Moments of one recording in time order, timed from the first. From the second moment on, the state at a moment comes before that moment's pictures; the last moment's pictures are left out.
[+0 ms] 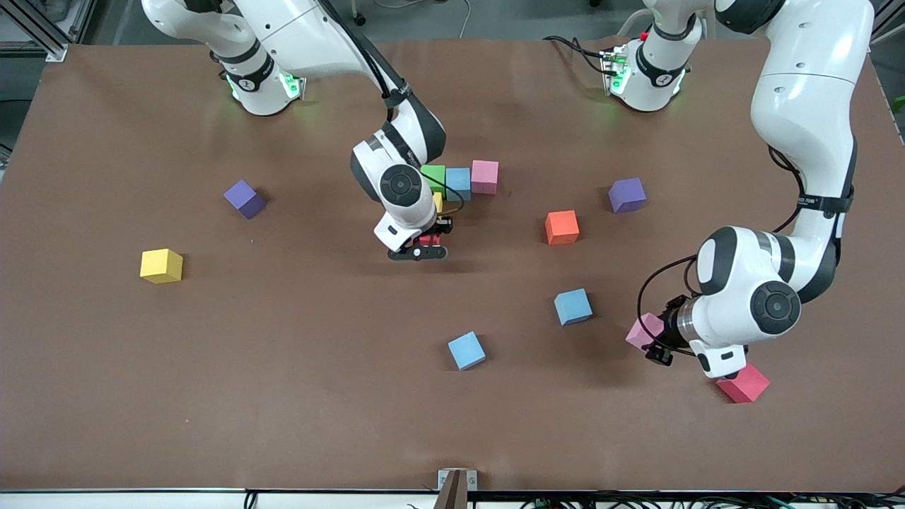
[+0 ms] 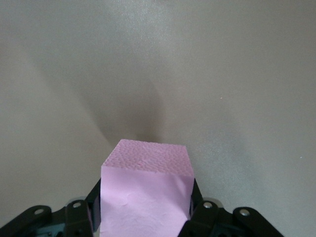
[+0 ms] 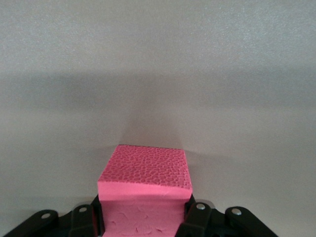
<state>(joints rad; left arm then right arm) 0.02 0.72 -0.23 -1.46 0.08 2.11 -1.26 0.82 0.63 -0.07 -1.76 0.24 2.29 0.58</state>
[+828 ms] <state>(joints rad) 0.02 0.72 -0.23 -1.46 0.08 2.11 -1.26 0.82 0.63 -0.07 -1.76 0.24 2.28 0.63</state>
